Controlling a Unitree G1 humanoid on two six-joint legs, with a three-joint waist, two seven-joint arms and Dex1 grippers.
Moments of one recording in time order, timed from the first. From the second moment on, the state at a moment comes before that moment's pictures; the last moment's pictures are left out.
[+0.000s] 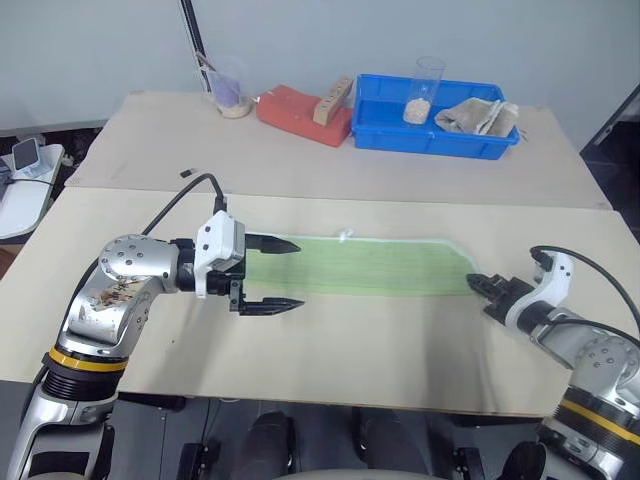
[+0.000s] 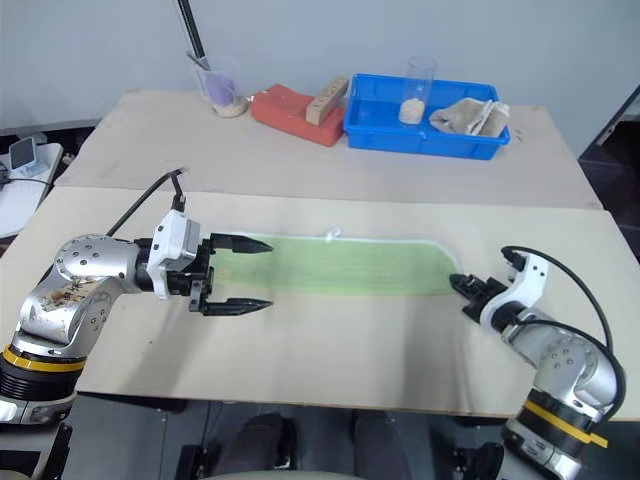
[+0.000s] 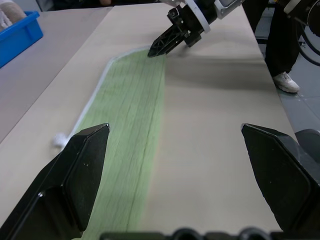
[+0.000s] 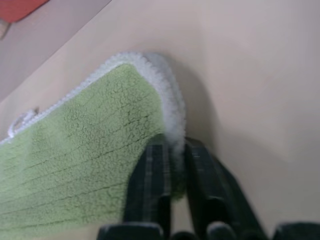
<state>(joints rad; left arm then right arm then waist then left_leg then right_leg) -0.41 0.74 -0.05 -0.24 -0.47 0.35 -1.24 -0.28 -0.38 -0.71 -0.14 0.61 1.24 0.31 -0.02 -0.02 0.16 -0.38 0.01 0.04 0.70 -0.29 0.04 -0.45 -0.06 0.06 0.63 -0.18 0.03</state>
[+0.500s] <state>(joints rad) -0.43 0.73 -0.04 -0.29 -0.52 0.42 -1.19 -0.29 -0.75 -0.25 -0.37 0.56 1.05 0.56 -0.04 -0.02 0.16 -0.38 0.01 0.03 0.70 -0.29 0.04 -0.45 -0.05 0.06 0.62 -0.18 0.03</state>
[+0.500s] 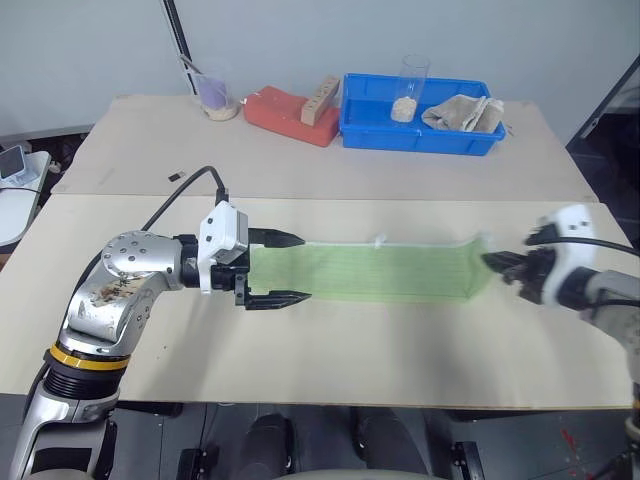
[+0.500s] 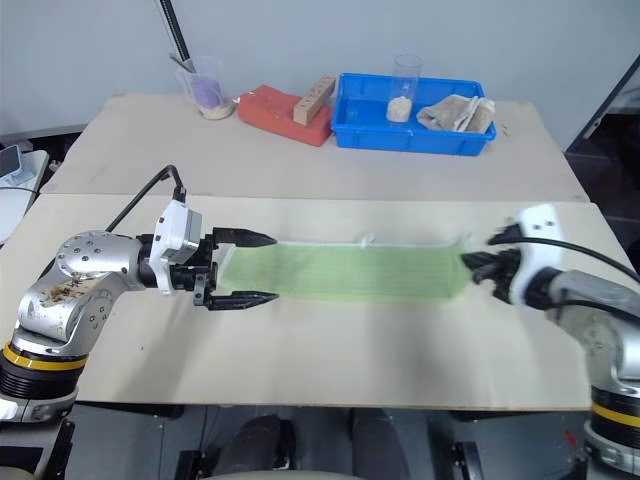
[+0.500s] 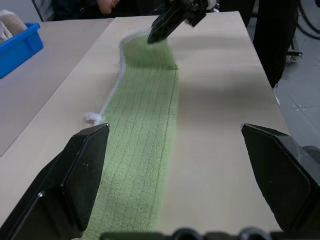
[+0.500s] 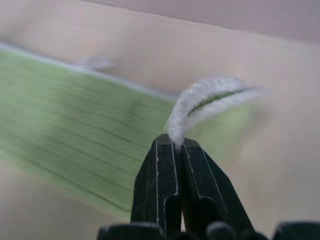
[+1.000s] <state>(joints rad) -0.26 0.77 0.03 -0.38 -0.54 0.48 -1.09 -0.37 -0.56 0.12 -0.47 0.49 1.05 0.46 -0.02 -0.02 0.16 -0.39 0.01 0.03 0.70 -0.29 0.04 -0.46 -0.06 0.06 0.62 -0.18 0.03</state>
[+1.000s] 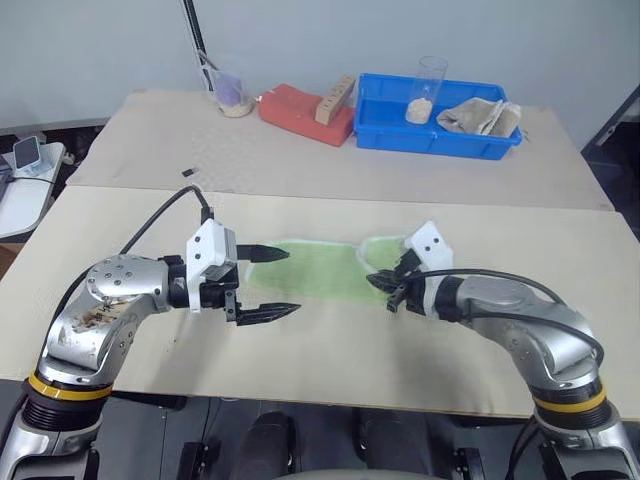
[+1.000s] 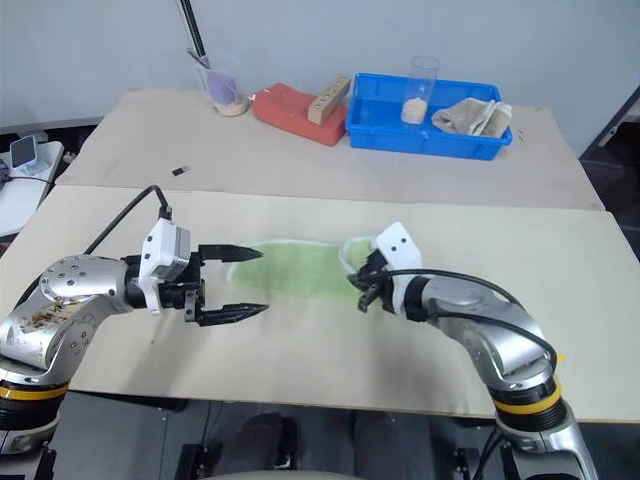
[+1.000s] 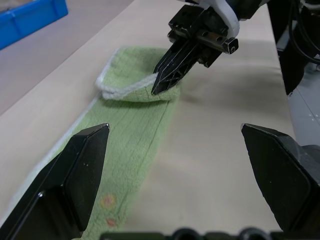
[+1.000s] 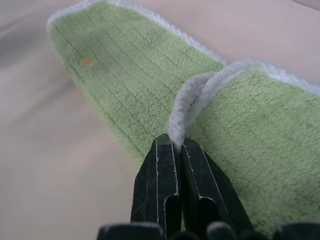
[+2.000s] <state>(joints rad) 0.08 0.18 0.31 -0.64 -0.73 0.91 -0.10 -0.60 -0.64 0.22 -0.32 0.40 0.72 0.84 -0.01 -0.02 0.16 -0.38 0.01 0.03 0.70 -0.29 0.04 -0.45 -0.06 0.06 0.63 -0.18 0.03</state>
